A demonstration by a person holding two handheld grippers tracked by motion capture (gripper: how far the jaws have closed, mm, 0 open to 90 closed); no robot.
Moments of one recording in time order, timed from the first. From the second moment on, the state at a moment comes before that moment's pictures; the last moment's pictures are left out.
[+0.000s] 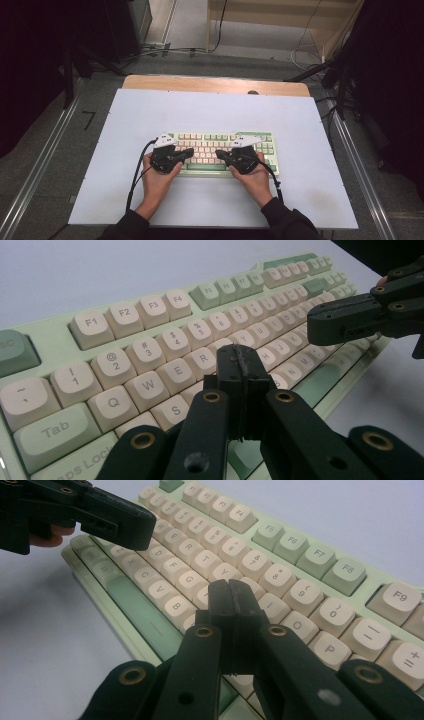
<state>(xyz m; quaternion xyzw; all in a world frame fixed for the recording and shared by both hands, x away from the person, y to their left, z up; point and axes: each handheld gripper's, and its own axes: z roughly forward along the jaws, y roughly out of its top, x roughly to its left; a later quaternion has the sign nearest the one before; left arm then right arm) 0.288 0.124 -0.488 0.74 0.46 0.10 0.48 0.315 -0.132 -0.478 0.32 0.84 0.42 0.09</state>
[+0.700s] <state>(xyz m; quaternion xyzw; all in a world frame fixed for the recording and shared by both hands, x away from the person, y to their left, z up) 0.284 0.117 -0.493 0.75 0.46 0.10 0.46 0.314 -0.132 -0.478 0.32 0.84 0.42 0.09</state>
